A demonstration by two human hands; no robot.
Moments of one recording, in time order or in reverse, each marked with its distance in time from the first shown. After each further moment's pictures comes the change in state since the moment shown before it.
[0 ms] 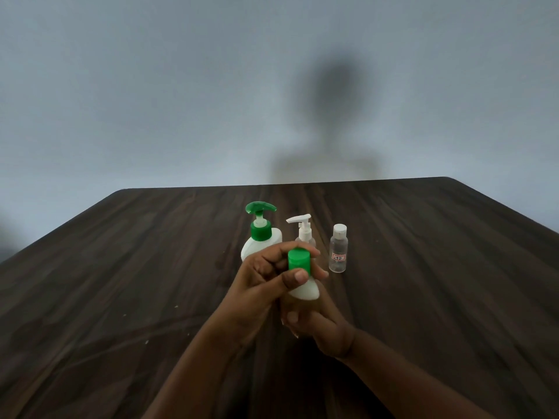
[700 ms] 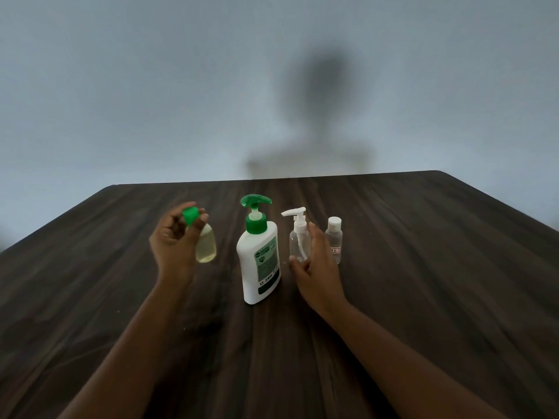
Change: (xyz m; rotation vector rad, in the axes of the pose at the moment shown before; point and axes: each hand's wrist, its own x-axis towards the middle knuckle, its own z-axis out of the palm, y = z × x) left_hand 0.026 -0.021 -0.126 0.363 0.819 0.251; right_hand 0.033 0.022 -0.028 -0.889 0.553 0.202
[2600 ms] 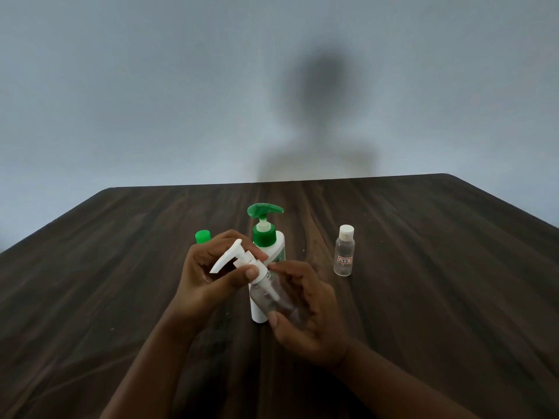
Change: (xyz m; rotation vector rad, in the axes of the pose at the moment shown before) left_hand -0.042 0.045 0.016 -0.187 -0.702 0.129; right_hand -0.034 -0.045 -0.003 0.481 -0.145 -0.468
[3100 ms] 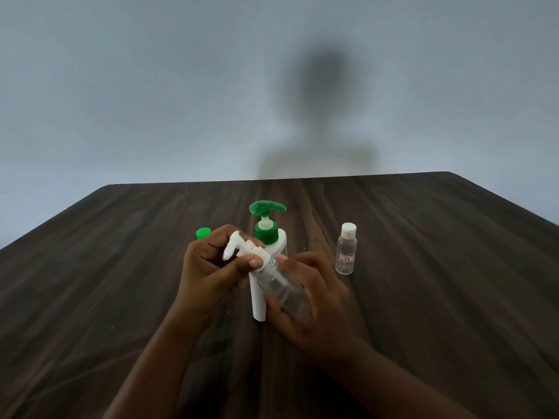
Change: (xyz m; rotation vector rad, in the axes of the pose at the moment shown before) left_hand 0.003 0.001 0.007 0.075 0.174 -0.023; right_hand 0.004 -0.005 0.002 -0.601 0.184 -0.224
